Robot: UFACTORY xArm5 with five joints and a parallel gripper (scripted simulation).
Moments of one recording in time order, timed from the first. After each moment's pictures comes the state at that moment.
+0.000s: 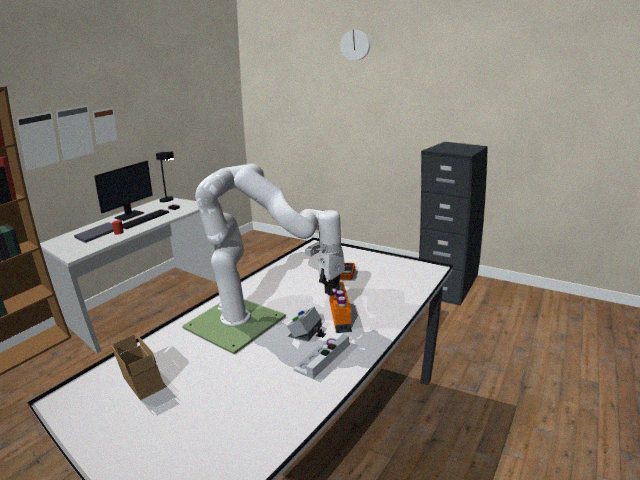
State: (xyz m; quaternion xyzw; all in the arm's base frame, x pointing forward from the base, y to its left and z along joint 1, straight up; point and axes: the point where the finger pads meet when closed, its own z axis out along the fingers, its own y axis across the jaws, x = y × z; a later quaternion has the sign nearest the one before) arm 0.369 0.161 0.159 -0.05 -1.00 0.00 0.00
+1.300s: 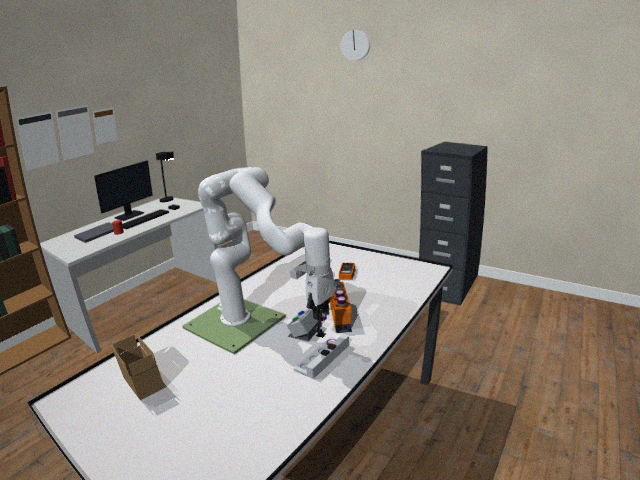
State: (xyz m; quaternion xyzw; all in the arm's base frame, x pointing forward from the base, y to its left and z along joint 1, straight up) arm 0.425 -0.004 0.161 -0.03 -1.00 0.00 0.00
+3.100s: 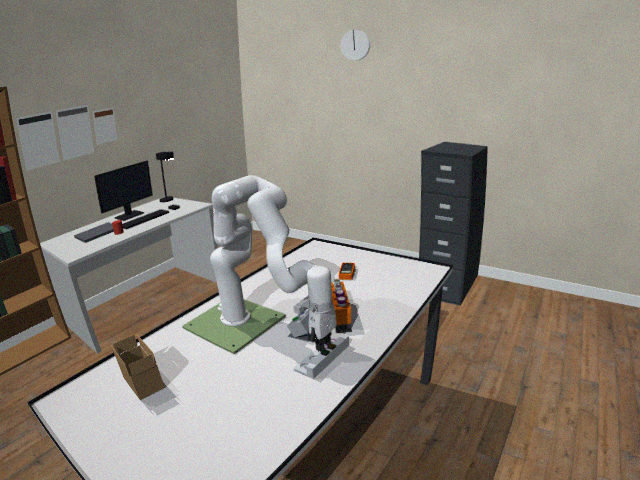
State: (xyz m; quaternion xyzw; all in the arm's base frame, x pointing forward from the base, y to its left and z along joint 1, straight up) arm 0.429 -0.009 0.033 -0.03 -1.00 0.00 0.00
